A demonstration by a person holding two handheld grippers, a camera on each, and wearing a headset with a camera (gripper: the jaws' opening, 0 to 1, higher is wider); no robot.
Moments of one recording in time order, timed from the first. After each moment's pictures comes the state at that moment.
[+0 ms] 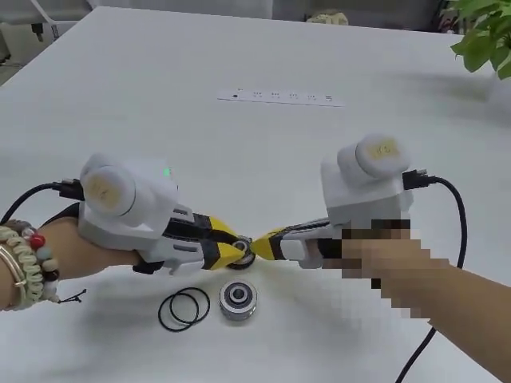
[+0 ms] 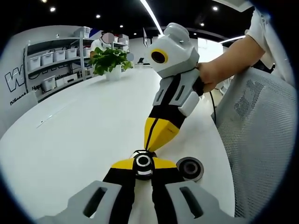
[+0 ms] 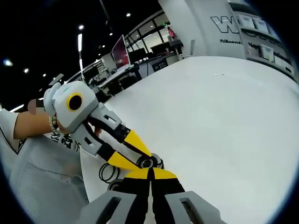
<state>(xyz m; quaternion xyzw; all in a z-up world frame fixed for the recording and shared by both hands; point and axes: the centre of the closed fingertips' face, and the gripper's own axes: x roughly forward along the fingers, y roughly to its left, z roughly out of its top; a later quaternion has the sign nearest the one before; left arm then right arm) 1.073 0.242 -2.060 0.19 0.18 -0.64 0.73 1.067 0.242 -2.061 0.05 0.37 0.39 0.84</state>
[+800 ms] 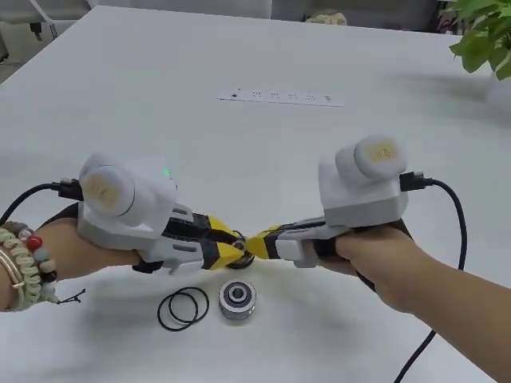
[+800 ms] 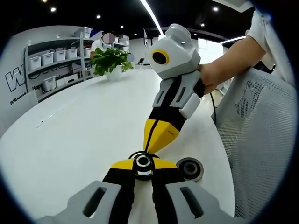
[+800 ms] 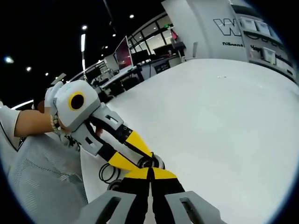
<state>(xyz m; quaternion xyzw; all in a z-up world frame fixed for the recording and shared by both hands) 1.073 0.242 -2.059 0.18 0.18 -0.64 0.73 1.070 0.242 -2.061 0.04 0.36 0.40 0.84</state>
